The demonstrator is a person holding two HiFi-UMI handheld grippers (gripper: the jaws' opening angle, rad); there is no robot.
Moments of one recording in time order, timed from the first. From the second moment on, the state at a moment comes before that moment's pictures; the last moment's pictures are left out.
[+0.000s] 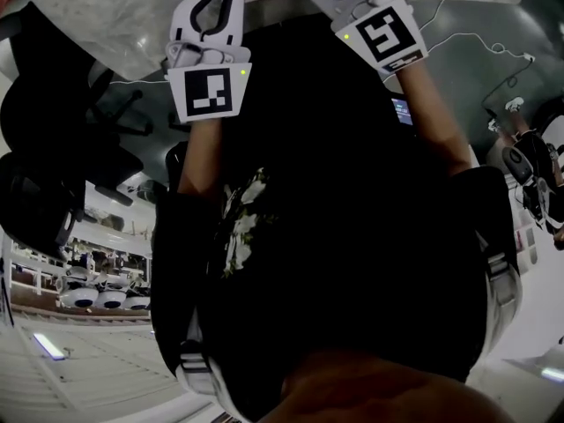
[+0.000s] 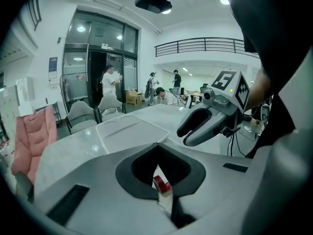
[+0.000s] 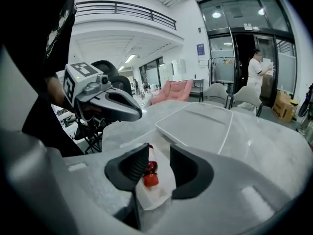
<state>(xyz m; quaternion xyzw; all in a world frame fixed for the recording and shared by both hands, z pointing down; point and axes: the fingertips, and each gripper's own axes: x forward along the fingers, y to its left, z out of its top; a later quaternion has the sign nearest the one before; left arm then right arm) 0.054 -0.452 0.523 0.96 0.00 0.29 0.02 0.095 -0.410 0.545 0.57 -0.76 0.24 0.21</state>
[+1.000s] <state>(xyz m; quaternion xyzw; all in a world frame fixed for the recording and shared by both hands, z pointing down) 0.043 -0.479 0.549 0.95 -0.03 0.30 0.06 0.060 -0.410 0.629 0.36 -0.74 0.35 0.44</state>
